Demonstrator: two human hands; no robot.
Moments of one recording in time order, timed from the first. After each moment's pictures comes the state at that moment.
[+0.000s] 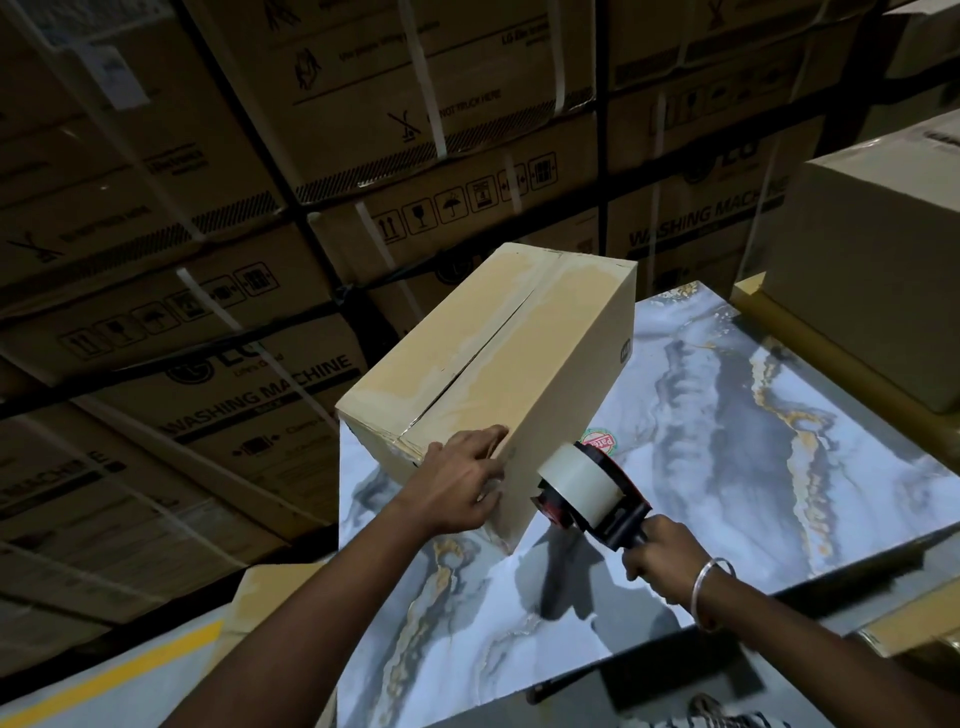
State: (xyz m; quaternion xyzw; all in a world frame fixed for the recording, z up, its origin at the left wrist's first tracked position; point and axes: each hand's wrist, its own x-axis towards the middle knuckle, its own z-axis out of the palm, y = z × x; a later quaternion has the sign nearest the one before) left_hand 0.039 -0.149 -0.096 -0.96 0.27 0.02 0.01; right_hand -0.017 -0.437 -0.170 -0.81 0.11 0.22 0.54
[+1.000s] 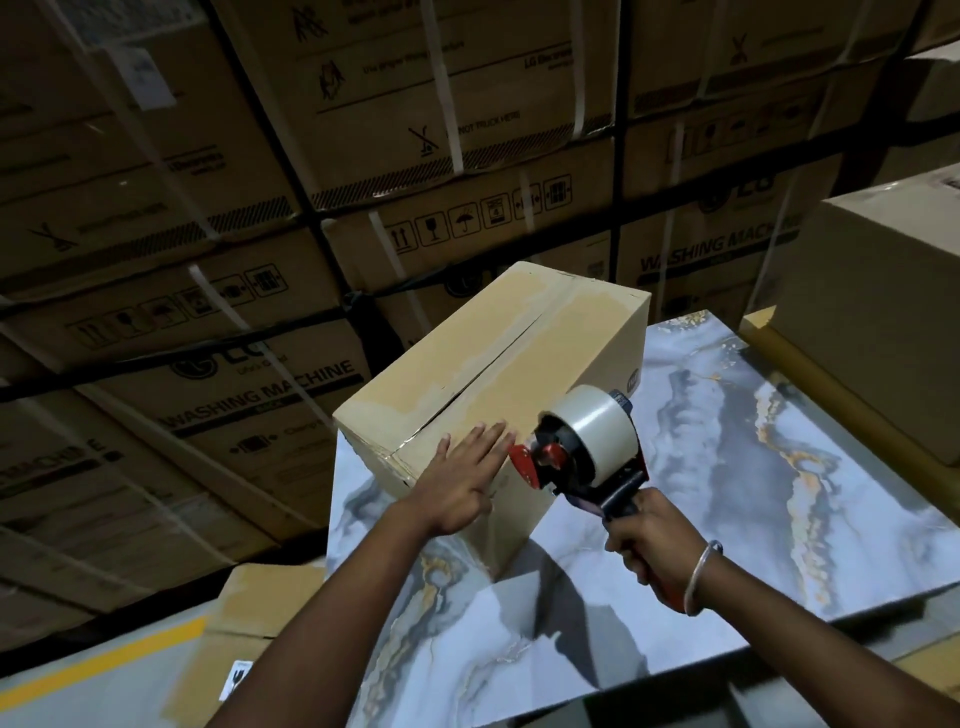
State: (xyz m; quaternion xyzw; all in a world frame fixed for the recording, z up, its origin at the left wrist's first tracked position) left_hand 0.060 -0.161 -0.100 -0.97 0.19 0.13 -0.07; right_hand 0.014 -0.432 -0.113 -0.68 0.06 0.24 0.69
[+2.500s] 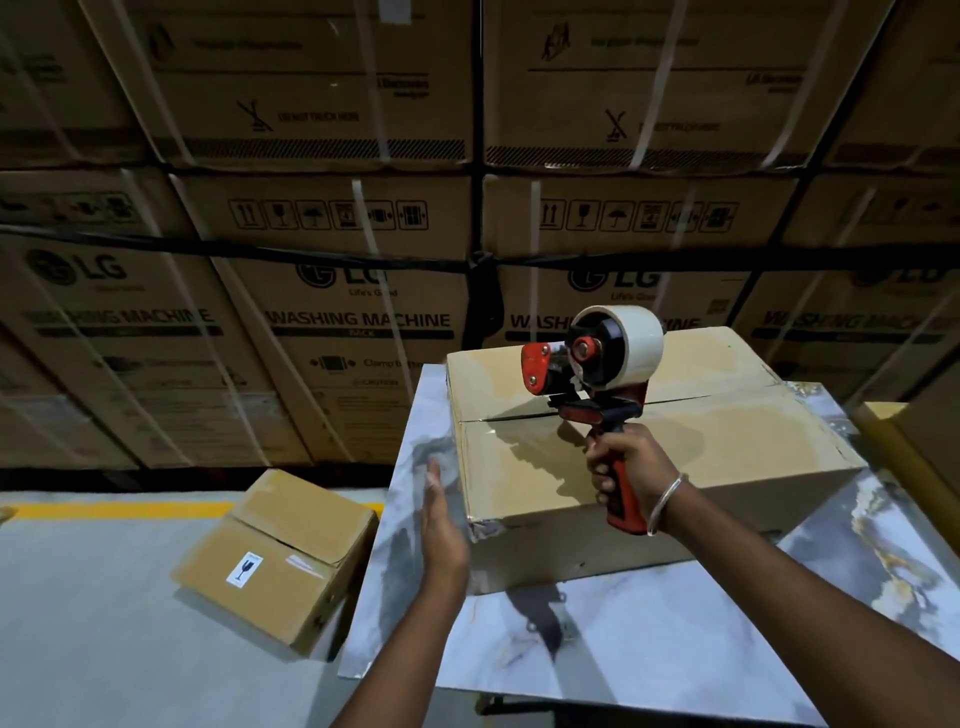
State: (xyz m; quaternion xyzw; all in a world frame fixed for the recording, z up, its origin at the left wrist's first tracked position) left_hand -0.052 -0.110 -0.162 -0.50 -0.33 -0.23 -0.77; right_hand 0.055 -0.289 -0.069 -0.64 -0.03 0.31 0.71
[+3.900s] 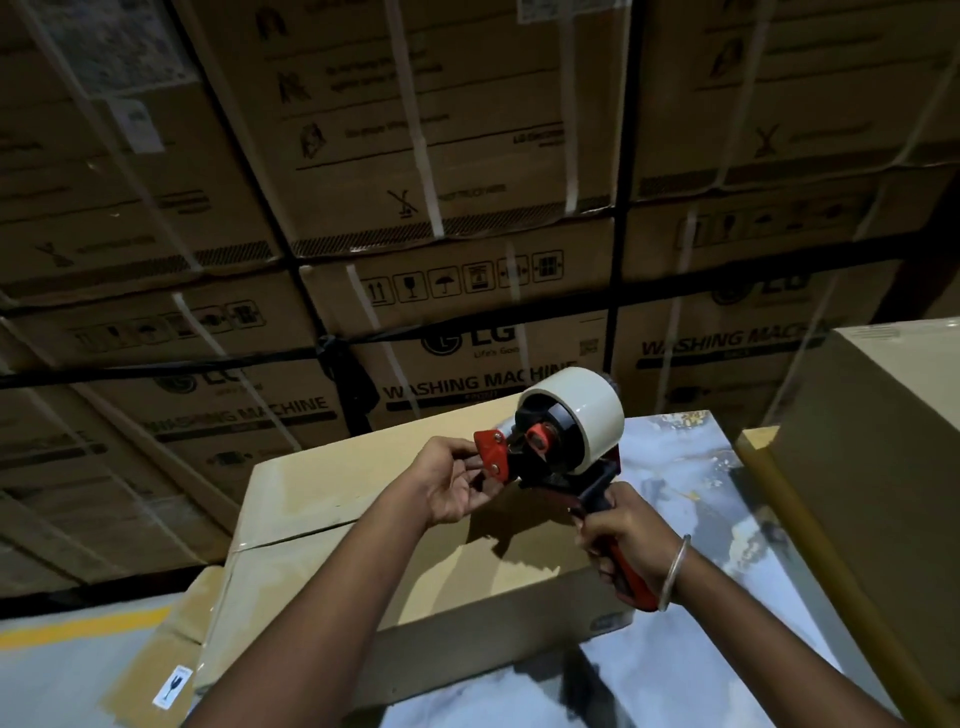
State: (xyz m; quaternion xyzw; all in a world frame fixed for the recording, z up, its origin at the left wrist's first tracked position) left_hand 0.191 -0.310 -0.020 -0.44 -0.35 0.15 -0.82; right_hand 0.199 -0.541 -0.069 -0.66 -0.13 0.31 0.67
